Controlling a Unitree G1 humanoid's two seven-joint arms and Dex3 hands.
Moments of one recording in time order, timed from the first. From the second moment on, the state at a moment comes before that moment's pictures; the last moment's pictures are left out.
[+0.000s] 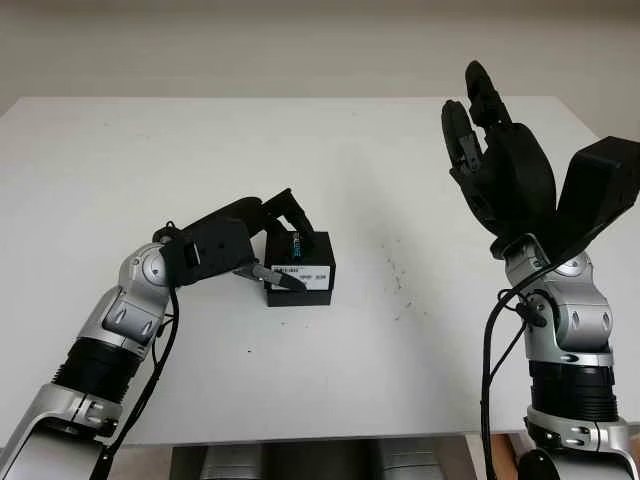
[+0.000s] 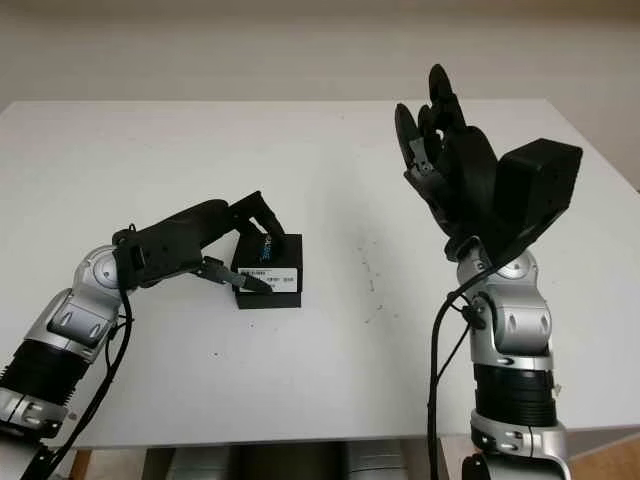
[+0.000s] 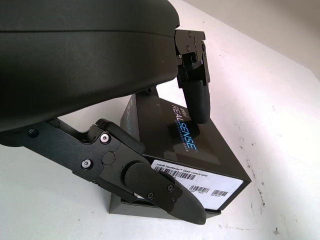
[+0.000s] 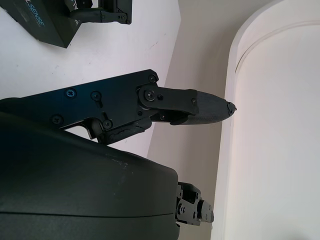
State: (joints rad) left arm -0.56 0.47 -0.22 0.32 0.26 -0.04 -0.52; right arm -0.49 -0.25 -0.17 -0.05 0.23 0.35 0.19
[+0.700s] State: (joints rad) left arm -0.52 0.47 -0.21 0.29 0.27 -0.12 -0.45; right arm -0.49 -0.25 -0.17 -0.05 0.25 0.35 0.20
